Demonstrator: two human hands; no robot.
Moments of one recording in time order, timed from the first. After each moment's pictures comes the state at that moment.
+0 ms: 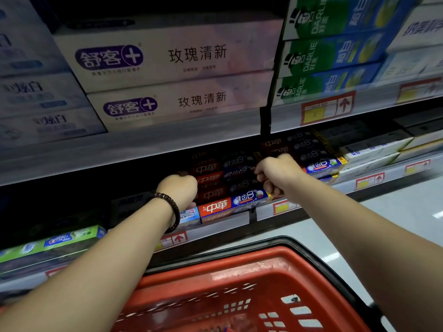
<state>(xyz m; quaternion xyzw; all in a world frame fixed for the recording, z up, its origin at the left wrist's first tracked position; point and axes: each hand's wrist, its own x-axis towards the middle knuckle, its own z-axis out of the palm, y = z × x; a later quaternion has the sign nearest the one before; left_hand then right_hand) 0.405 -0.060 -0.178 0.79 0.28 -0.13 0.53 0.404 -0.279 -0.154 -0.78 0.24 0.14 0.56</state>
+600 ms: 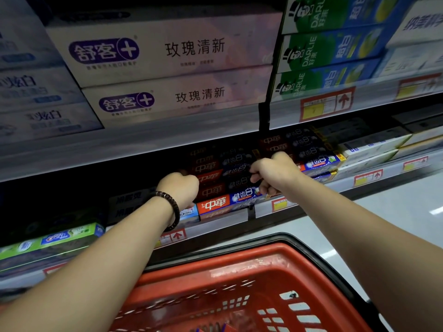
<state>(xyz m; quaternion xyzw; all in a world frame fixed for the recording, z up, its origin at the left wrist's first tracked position) 0.399 -0.062 -0.177 0.84 0.23 -0.14 0.47 0.405 -0.279 -0.167 -0.81 0.20 0.12 0.54</state>
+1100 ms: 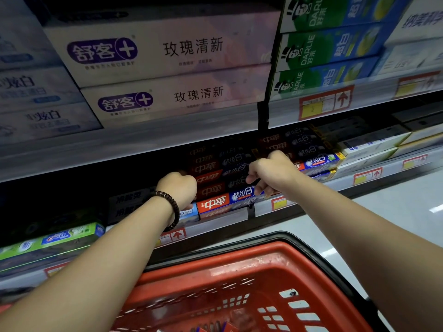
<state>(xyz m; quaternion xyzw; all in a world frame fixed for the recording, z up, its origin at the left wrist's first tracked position) 0.400 -0.062 -0.177 0.83 0.24 -0.14 0.48 0.400 -0.276 -0.160 -0.82 0.17 0.14 0.53</state>
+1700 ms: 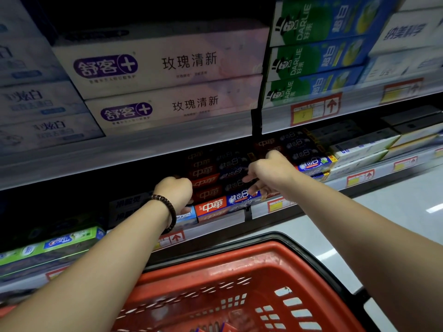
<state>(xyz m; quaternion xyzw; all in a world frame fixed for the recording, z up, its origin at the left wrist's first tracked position) 0.398 -0.061 -0.174 0.79 0.27 -0.14 0.53 0.396 -0.279 -0.145 -0.81 0.17 0.15 0.55</state>
